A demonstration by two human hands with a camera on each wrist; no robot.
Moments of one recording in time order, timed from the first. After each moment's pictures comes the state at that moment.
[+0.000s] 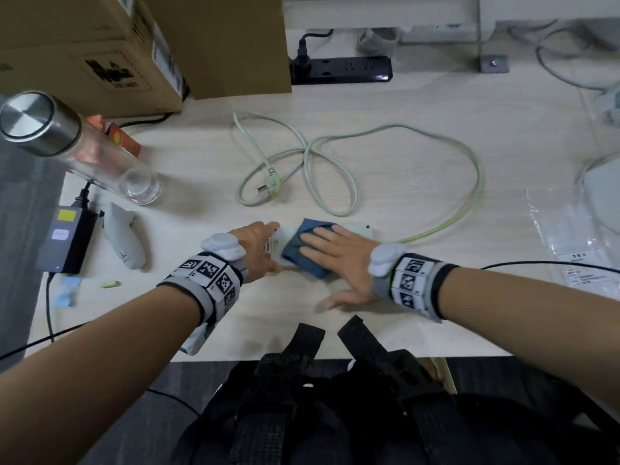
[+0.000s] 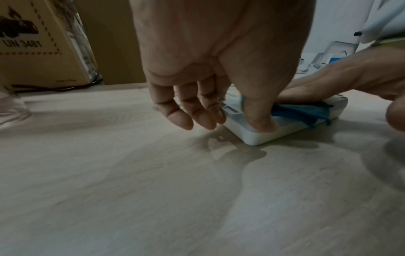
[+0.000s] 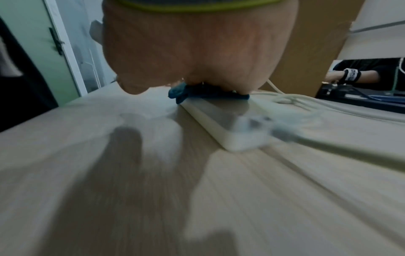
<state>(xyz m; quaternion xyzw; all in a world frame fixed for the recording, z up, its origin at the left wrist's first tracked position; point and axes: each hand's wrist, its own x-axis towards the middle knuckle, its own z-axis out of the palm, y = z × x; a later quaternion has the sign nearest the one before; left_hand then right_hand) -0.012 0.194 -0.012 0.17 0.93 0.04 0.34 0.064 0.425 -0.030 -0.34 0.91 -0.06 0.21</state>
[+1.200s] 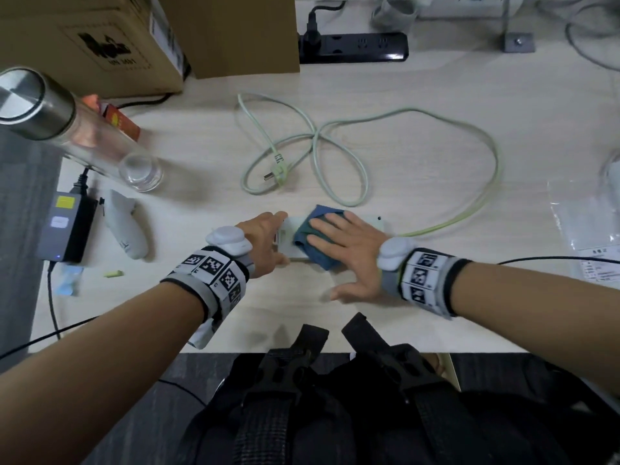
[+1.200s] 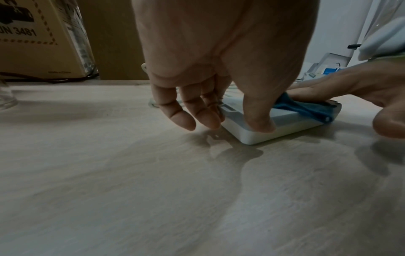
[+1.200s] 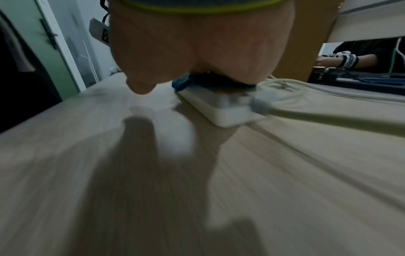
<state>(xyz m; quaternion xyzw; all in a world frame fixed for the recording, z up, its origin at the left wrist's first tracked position) -0.009 0.188 -0.029 0.19 0.92 0.08 0.33 0.067 0.423 -0.041 -0.32 0.92 -0.11 0.18</state>
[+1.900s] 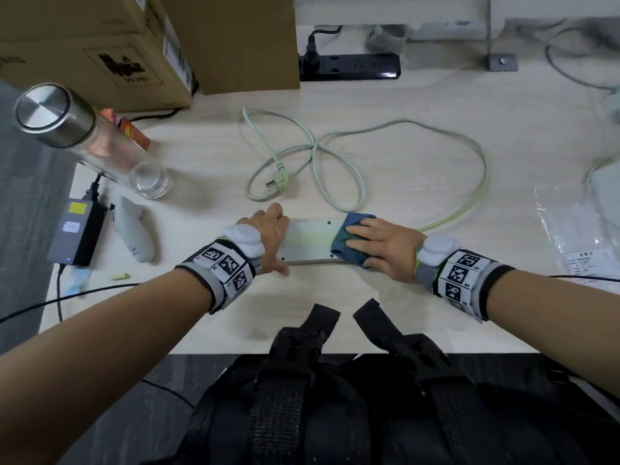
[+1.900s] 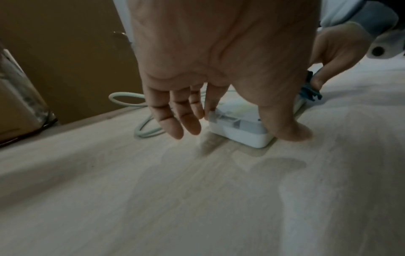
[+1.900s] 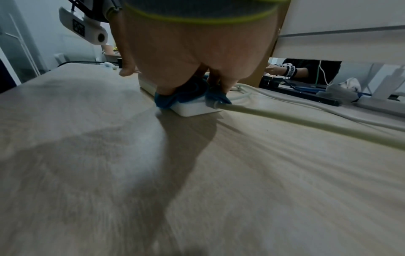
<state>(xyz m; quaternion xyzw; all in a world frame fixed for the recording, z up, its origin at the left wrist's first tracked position) -0.015 0.199 -0.009 0.29 0.91 -0.07 0.30 0.066 0.473 -0.044 -0.34 0.93 -0.12 0.10</state>
